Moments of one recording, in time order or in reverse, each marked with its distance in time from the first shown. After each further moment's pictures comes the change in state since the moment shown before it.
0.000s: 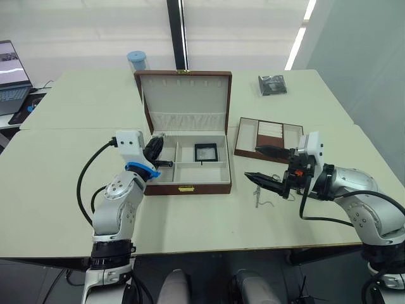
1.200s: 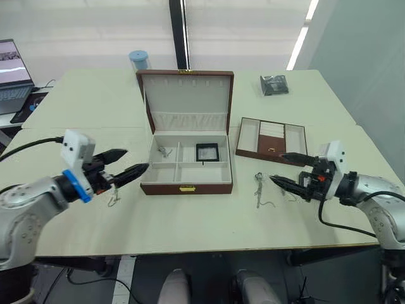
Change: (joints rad) left arm 0.303 0.665 0.271 -0.161 -0.308 0.283 -0.616; right arm 0.134 -0.148 -0.134 0.188 -0.069 -0.102 0.098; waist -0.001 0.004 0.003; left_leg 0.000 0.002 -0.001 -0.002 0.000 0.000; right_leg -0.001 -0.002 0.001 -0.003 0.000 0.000
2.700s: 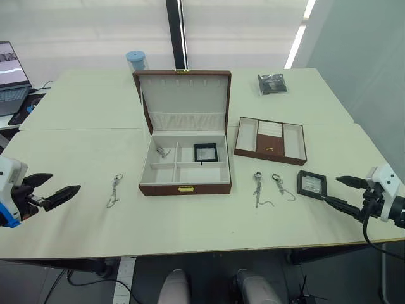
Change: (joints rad) left arm 0.169 0.074 0.187 0.286 0.197 -0.170 -0.122; right arm 0.182 -0.128 -0.177 0.266 -0.152 -0.163 0.124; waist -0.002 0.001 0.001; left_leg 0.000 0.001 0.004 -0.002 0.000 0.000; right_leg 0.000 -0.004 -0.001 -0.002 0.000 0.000
